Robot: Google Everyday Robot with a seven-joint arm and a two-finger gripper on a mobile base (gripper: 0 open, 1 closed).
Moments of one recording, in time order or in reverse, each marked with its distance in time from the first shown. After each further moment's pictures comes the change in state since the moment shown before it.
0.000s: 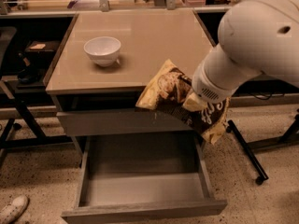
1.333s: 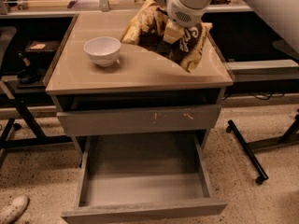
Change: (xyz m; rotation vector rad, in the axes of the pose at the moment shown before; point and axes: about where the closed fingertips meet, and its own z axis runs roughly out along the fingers) arm -0.128 -0.144 -0.023 0.147 -0.051 -0.139
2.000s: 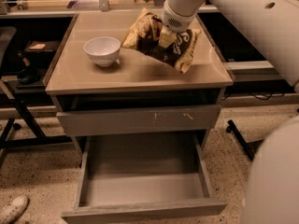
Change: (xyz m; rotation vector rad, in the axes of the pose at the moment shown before) arm -0.007 -0.022 0.067 -0.061 0.001 -0.007
